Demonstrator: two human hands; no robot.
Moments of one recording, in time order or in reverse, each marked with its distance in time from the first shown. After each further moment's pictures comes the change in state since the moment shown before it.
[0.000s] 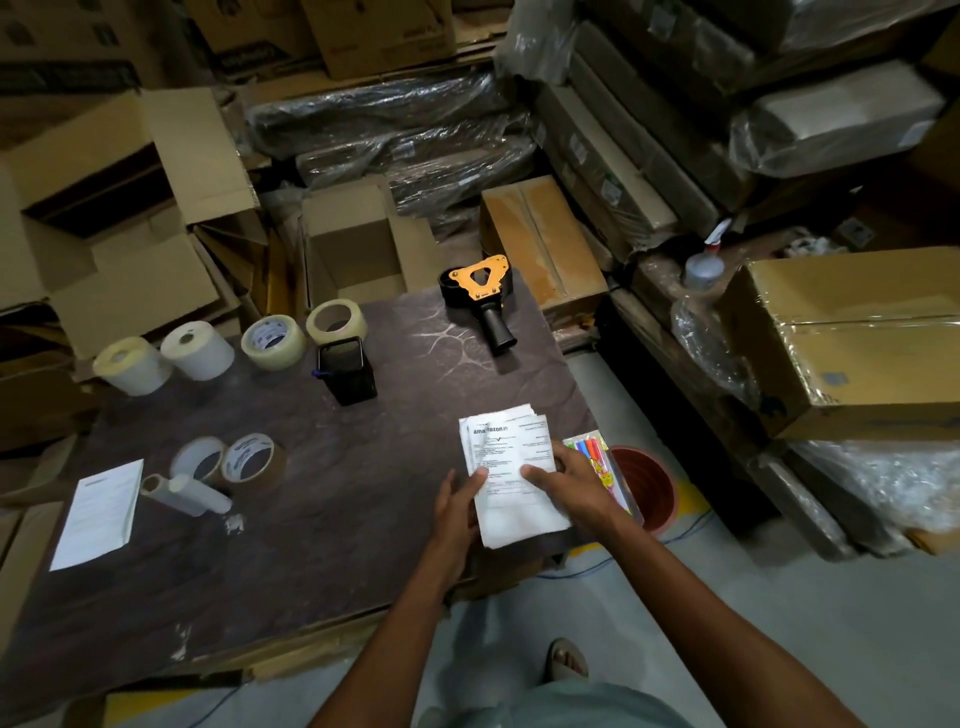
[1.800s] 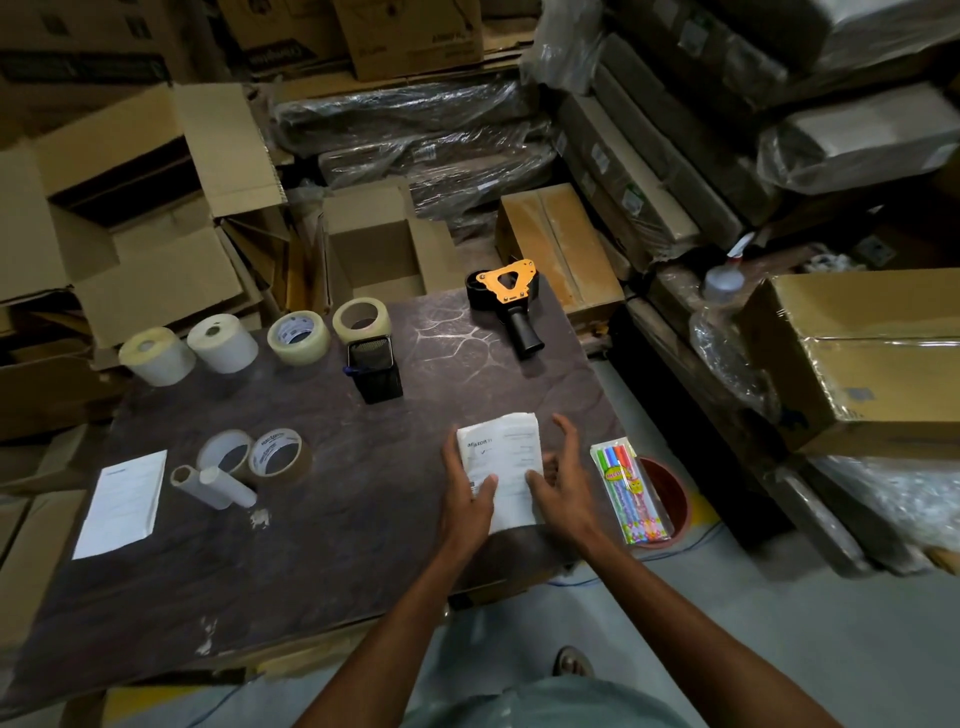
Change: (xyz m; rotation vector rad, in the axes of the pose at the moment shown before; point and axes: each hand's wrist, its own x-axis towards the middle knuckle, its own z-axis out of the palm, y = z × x) left_hand 0.006 0.022 -0.036 0.533 0.008 0.452; right_hand -0.006 -0.005 0.064 -0.106 0.178 -0.219
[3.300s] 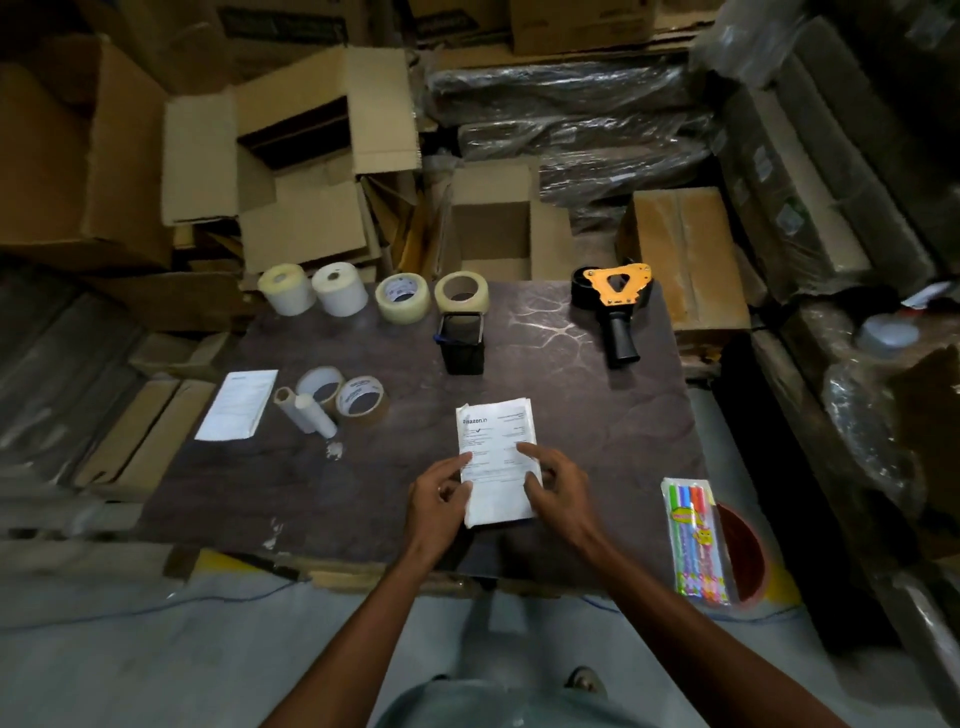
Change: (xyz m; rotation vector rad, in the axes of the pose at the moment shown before) left_hand -0.023 -0.022 -0.076 0.083 0.319 0.032; right_hand 0.032 0.020 0.061 -0.070 -0.306 -0.234
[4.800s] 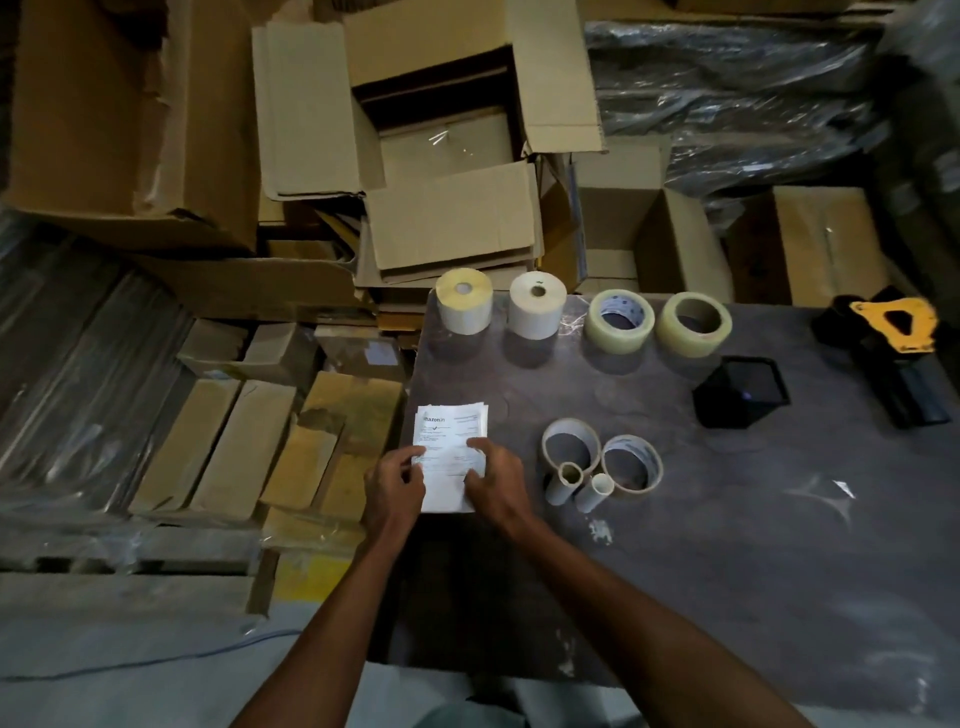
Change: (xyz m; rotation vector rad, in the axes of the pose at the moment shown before) left_hand 0.252 -0.195 -0.412 0.229 0.149 -0.146; right_hand 0.160 -0.189 0.485 -0.263 -0.195 0.306
